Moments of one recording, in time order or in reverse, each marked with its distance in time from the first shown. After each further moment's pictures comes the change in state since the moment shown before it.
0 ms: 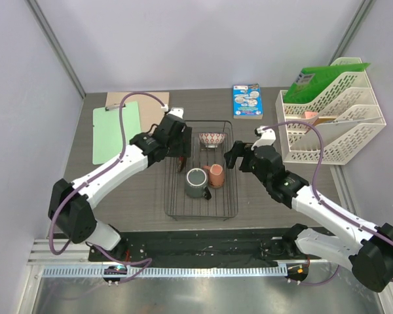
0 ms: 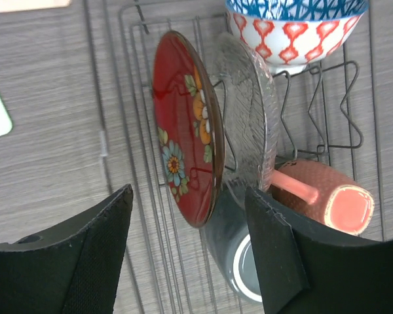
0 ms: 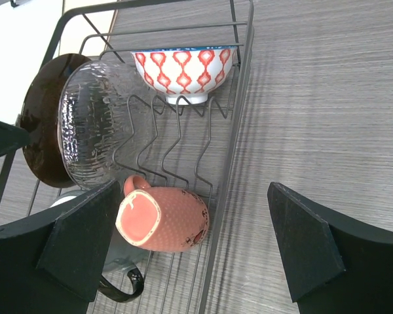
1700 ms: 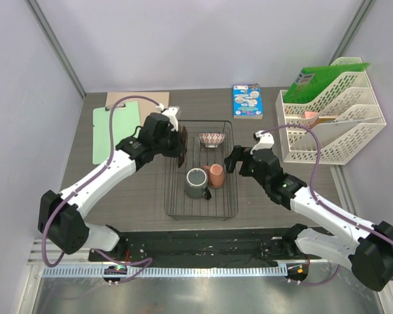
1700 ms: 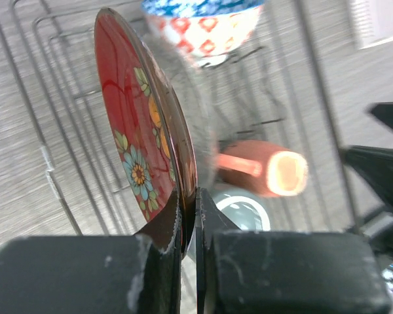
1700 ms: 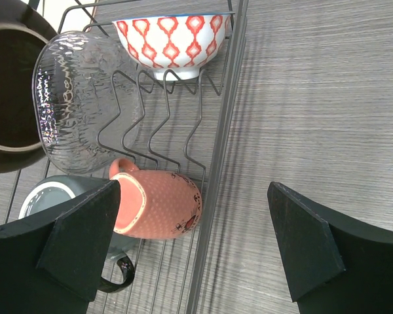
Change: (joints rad) left arm 0.082 -0.079 -0.107 0.148 0.314 0.057; right arm 0.002 0.010 -0.050 0.002 -0.017 0.023
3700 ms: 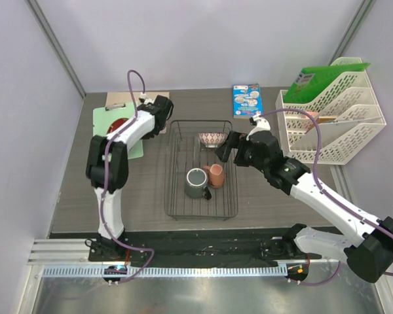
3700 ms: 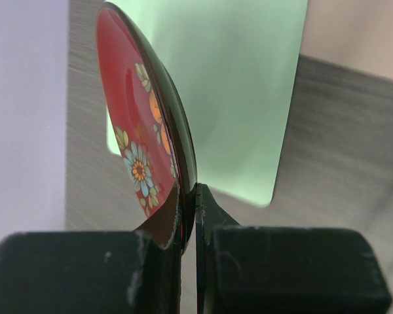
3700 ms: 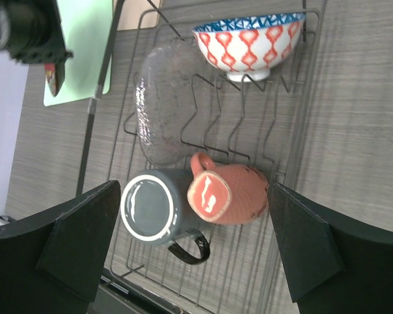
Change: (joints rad) left arm 0.230 0.607 0.484 -0.439 -0.882 0.083; right arm 0.000 0.094 0.305 -0.241 -0.153 0.128
